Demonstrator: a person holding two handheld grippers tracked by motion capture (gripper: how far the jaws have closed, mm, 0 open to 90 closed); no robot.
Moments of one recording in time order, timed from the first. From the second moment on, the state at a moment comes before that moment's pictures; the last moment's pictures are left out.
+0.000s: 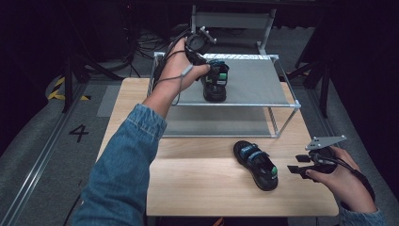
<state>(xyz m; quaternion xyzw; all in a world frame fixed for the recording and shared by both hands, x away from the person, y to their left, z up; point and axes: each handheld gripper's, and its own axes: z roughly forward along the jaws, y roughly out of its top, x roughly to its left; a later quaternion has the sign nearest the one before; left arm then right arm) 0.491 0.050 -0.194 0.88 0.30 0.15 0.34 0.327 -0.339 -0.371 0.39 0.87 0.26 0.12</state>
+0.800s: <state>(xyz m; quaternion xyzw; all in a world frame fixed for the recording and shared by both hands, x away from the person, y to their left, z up) 0.387 0.101 -0.298 0.90 0.27 0.09 0.32 0.315 -0.303 -0.352 0.34 0.90 0.25 0.09</state>
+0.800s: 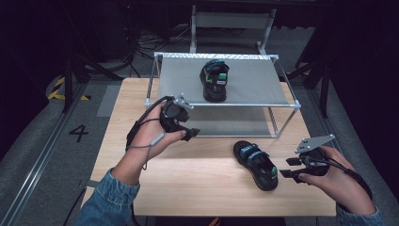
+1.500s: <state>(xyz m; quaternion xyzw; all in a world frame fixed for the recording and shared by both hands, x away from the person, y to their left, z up) 0.370 0.118 -0.332 0.91 0.28 0.08 0.30 0.325 -0.276 -0.368 0.30 0.93 0.22 0.08</state>
